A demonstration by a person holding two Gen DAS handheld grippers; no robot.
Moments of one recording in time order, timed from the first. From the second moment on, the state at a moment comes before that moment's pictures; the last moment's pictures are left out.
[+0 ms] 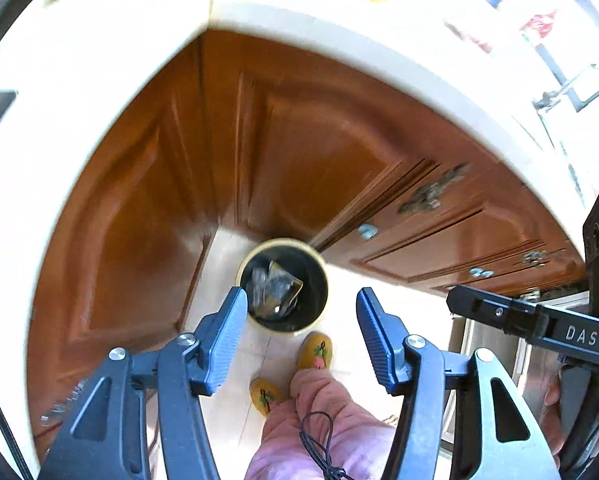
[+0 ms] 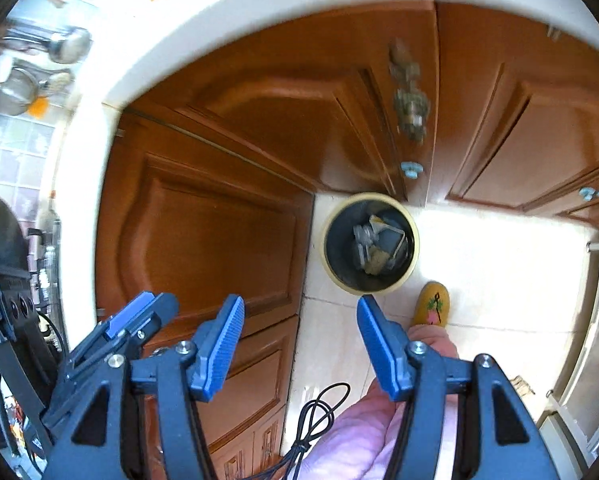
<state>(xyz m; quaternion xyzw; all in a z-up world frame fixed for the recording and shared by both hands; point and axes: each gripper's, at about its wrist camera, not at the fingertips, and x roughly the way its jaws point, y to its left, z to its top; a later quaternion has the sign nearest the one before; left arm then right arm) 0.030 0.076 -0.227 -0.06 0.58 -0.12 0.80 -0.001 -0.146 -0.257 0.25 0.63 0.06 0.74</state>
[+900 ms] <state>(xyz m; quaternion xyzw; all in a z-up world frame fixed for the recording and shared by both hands) 0.058 0.040 -0.041 -0.06 0.44 -0.20 0.87 -0.010 -0.199 -0.064 0.22 0.45 0.03 0.87</state>
